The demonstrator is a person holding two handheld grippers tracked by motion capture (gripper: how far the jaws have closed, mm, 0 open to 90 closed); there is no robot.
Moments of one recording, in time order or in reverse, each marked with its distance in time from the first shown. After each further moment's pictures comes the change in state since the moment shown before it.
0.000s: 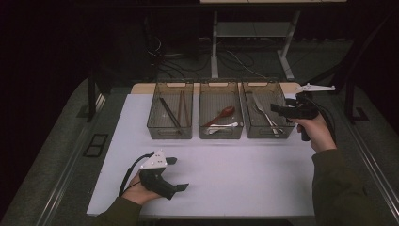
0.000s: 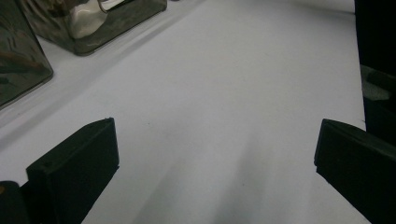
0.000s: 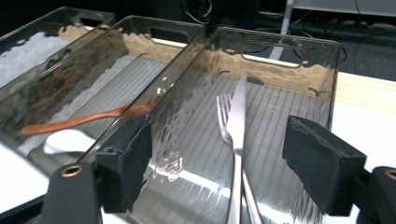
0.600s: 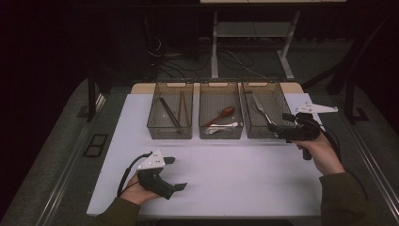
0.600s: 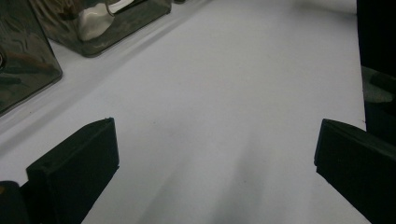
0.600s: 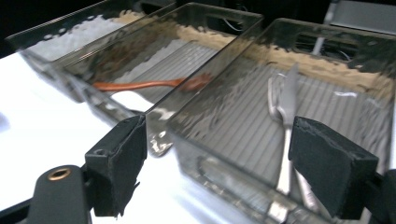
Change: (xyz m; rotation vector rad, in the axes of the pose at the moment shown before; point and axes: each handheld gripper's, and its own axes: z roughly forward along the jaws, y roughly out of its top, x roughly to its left) left arm 0.000 -0.001 -0.005 -0.009 0.011 0.000; right arm 0.034 -0.044 -0.031 -0.042 0.122 -0.104
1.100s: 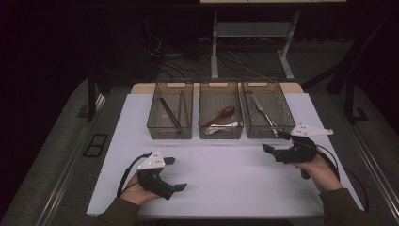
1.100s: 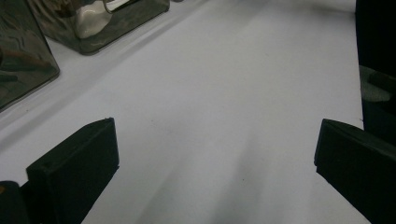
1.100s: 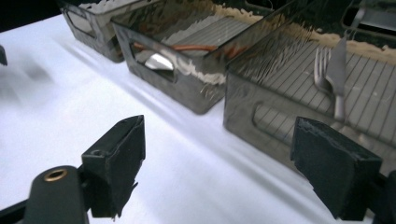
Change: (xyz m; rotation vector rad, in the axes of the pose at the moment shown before) left arm 0.000 0.000 0.000 0.007 -0.009 -0.003; right arm 0.031 -0.045 -0.008 0.022 0.057 -0.067
